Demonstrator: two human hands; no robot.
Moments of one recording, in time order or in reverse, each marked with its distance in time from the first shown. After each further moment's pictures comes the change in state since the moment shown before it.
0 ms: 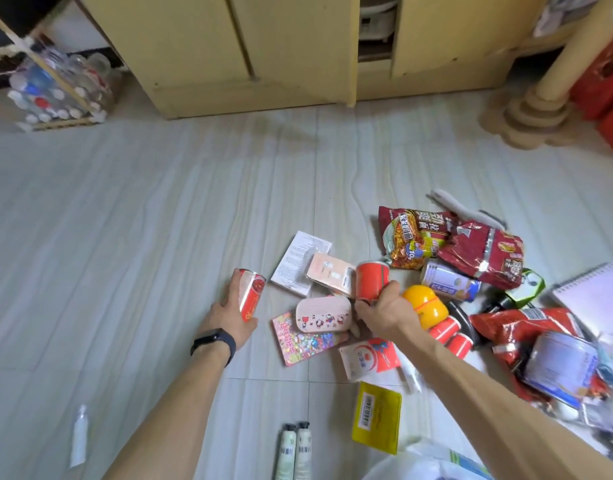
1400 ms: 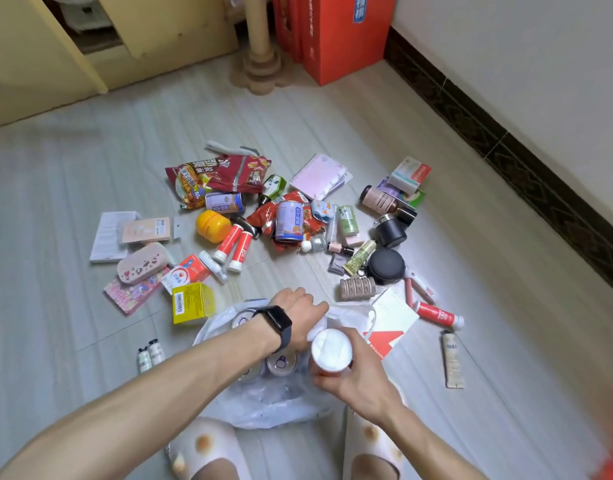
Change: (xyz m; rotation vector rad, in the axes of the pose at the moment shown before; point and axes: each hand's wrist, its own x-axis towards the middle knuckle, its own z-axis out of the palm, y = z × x) left_hand -0.367 0.265 0.107 0.861 -0.308 1.358; right_hand -0.347 0.301 -0.018 0.694 0.205 0.037
